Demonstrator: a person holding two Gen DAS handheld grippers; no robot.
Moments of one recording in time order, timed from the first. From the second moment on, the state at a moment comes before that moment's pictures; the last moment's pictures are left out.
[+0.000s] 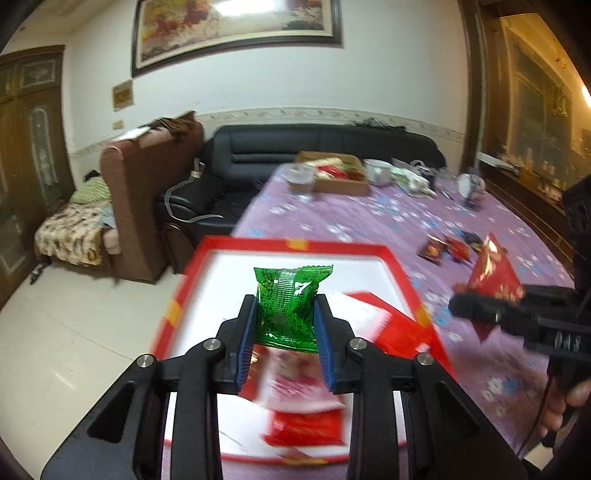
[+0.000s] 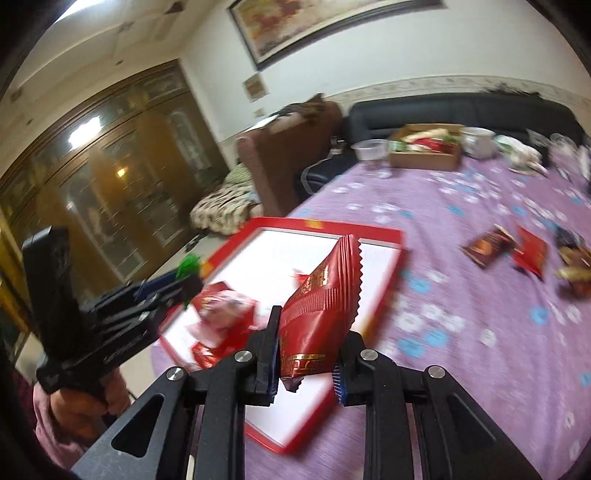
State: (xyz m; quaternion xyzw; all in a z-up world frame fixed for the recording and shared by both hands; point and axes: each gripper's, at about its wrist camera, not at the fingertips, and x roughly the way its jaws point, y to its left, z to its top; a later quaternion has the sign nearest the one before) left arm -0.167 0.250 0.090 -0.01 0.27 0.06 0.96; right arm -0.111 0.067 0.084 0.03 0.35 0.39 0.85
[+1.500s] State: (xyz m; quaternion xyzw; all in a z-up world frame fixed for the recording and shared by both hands) left arm -0.129 0.221 0.055 0.05 0.34 0.13 0.93; right arm -0.066 0.094 0.041 0.09 0.36 0.44 0.82
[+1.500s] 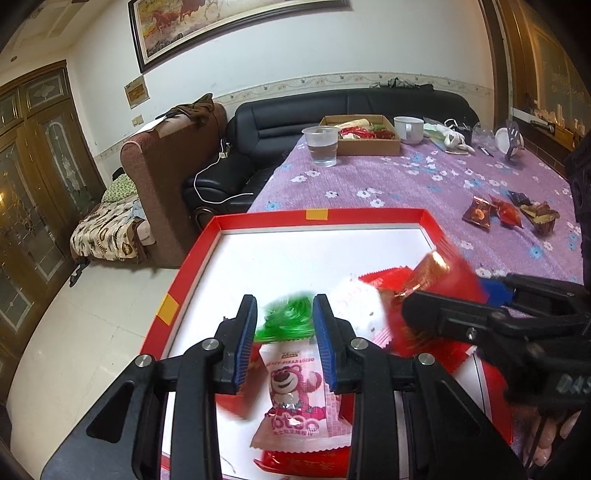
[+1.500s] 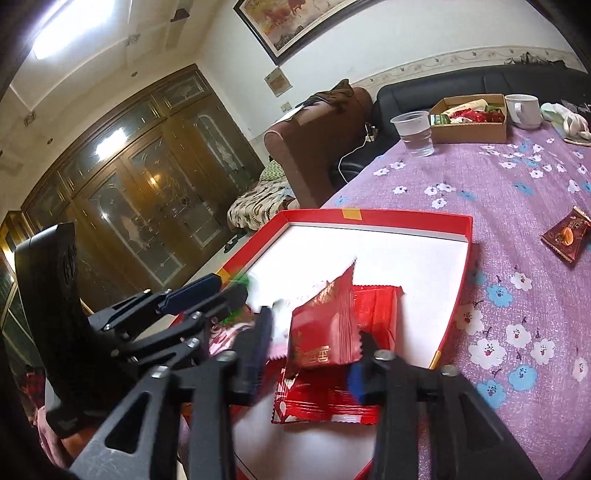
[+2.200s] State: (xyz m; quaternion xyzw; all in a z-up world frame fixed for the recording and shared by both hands) left arm -0.157 0.171 0.058 0.06 0.32 0.09 0.94; right arm -0.030 0.025 0.027 0.23 0.38 0.33 0.83
